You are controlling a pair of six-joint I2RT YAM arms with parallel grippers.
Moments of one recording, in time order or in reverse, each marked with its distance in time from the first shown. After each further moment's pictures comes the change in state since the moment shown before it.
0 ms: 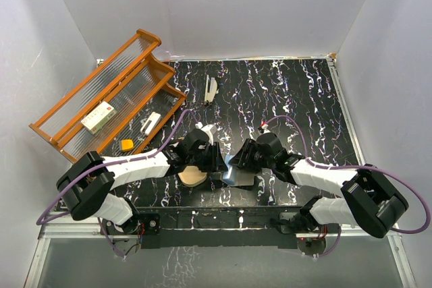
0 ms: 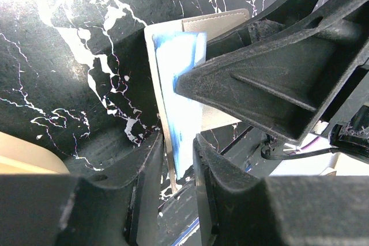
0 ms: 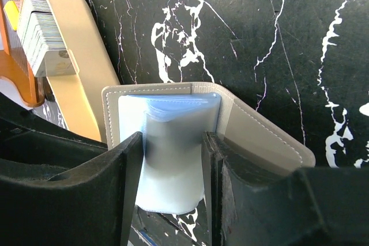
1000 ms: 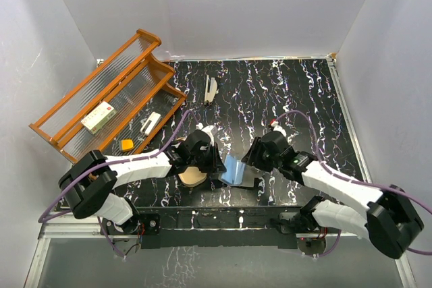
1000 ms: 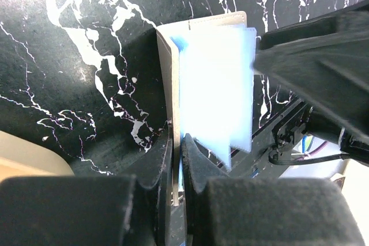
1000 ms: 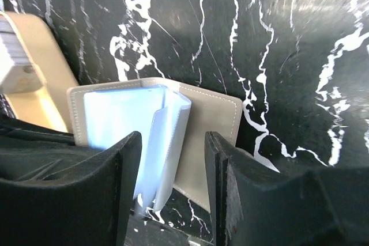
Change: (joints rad) left arm -0.011 0.026 0.000 0.005 -0.025 0.003; right arm 0.000 -0.166 0.063 -0.347 0.178 -0.087
